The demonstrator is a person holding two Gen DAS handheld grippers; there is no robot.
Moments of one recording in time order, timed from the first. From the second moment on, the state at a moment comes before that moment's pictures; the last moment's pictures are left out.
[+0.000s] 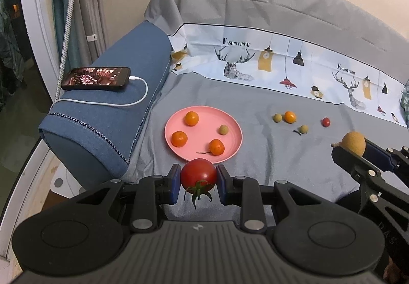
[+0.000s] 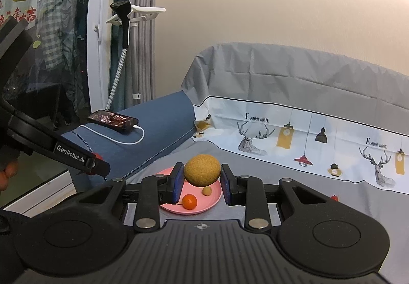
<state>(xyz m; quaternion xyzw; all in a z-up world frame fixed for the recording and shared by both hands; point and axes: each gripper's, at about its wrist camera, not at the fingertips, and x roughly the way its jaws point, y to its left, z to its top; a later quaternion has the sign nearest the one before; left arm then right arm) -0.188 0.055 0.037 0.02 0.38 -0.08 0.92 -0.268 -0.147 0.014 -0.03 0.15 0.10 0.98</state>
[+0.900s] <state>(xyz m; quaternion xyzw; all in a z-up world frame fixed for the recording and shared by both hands) -0.158 0.052 0.018 0.02 0.41 -0.09 0.91 -0.242 -0.146 -0.001 -0.03 0.20 0.10 0.97</state>
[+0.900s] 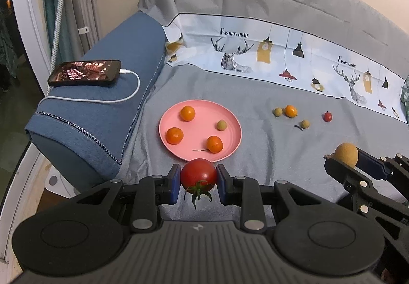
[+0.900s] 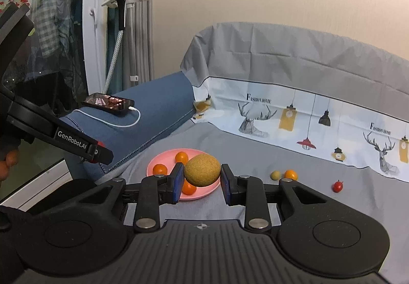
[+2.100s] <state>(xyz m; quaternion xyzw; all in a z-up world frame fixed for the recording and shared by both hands) 0.027 0.038 -0.062 0.03 0.48 -0.06 0.88 -0.058 -0.121 -0.068 -0.02 0.30 0.11 0.95</state>
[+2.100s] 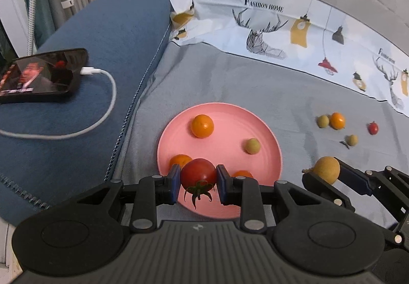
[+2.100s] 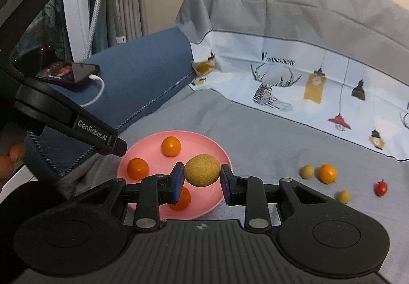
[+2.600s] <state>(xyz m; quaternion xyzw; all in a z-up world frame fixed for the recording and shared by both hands) 0.089 0.030 -0.120 0.04 0.51 -0.05 0.86 0.011 -0.109 -0.114 -0.04 0.33 0.12 0.93</state>
